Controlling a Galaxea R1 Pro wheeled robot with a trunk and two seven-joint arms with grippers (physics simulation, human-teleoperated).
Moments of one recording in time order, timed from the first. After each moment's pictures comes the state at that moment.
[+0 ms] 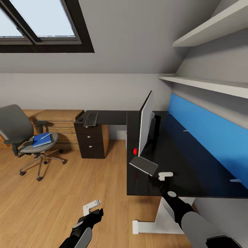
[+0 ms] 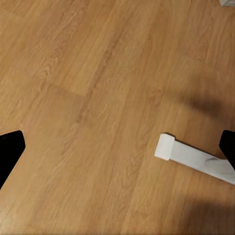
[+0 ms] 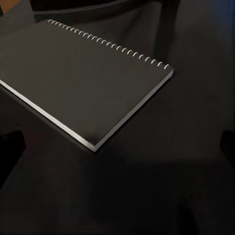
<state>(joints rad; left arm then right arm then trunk) -0.26 -0.02 -0.35 -0.99 0.68 0.23 0.49 -0.72 0.02 0.12 -0.34 -0.08 -0.24 -0.04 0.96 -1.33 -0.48</state>
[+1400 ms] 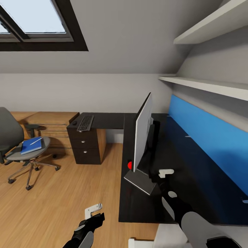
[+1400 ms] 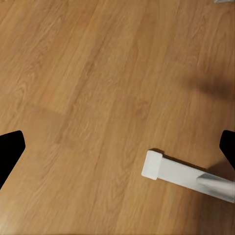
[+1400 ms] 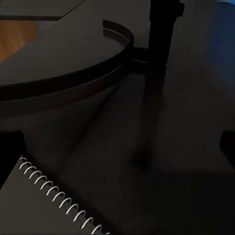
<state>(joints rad) -0.26 -0.02 -0.39 -0.95 0.67 0.23 0.49 -0.71 0.02 0.12 -0.35 -0.08 -0.39 -0.04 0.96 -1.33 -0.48</state>
